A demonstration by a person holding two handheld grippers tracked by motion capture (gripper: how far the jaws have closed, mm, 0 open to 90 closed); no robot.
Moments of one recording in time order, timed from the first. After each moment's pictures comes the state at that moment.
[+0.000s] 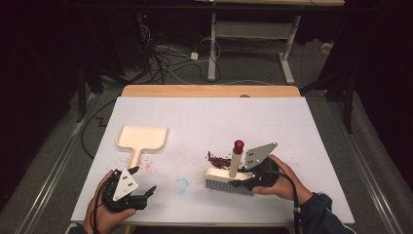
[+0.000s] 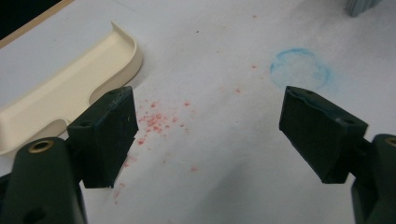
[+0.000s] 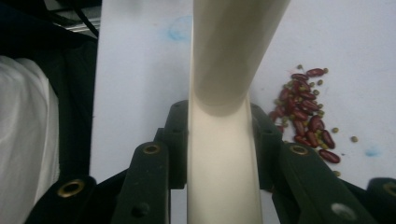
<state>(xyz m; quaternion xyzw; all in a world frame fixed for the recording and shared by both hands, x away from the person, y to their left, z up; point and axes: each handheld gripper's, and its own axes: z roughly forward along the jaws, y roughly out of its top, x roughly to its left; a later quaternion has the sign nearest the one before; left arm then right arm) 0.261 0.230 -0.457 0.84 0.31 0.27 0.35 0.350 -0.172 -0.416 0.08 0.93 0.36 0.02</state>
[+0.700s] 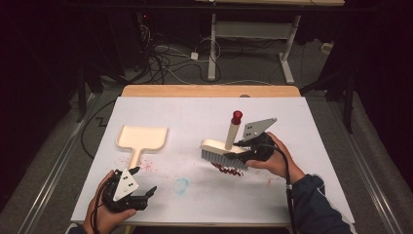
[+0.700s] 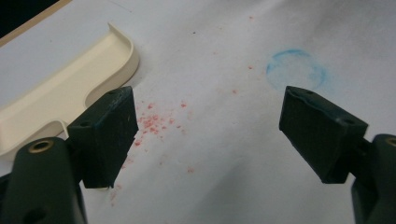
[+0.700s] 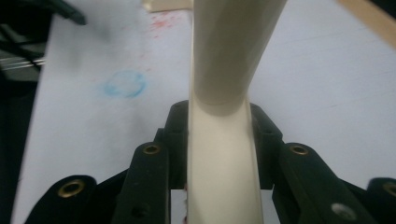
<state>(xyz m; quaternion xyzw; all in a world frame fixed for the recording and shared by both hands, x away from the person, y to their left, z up) 0.261 0.229 -0.457 0.84 0.31 0.27 0.35 0.398 -0.161 -0.388 0.11 0.90 0.41 0.08</state>
